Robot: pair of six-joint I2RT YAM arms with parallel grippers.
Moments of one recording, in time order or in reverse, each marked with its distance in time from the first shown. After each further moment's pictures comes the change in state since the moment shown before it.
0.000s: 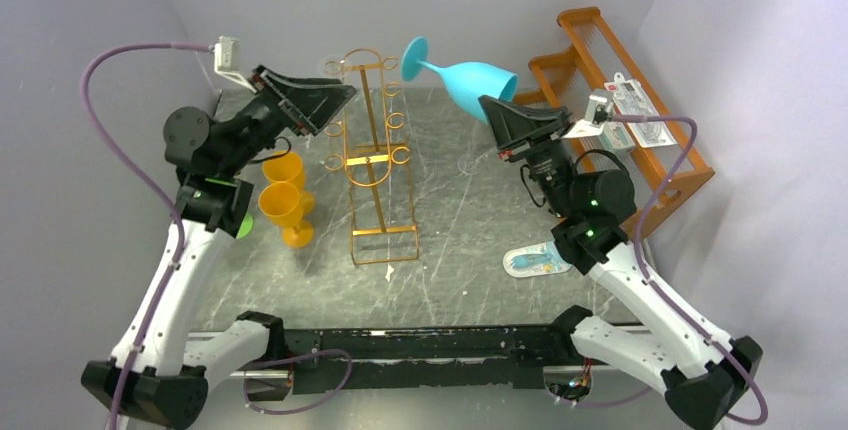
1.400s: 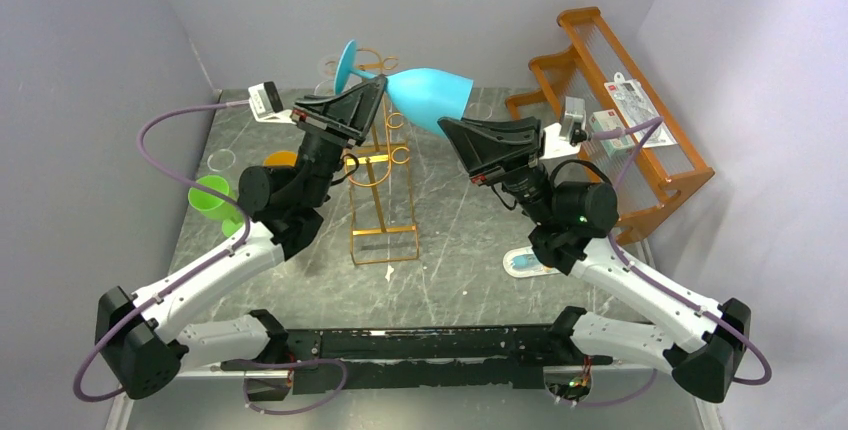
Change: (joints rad) left arm -0.556 0.134 -0.226 0.771 -0.706 -0.211; right arm 0.258 0.129 0.042 0.324 -0.125 -0.084
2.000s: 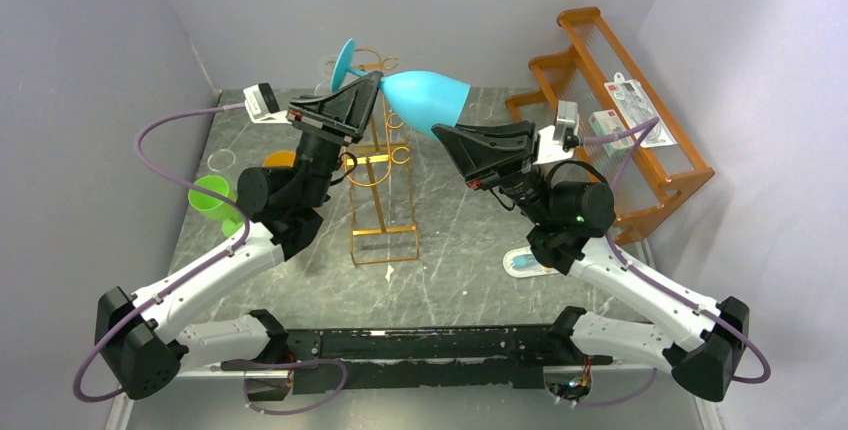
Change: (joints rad) left arm 0.000 -0.006 0.000 0.013 -0.043 -0.006; right arm 0.008 0.006 -0.007 0.003 -0.053 -0.050
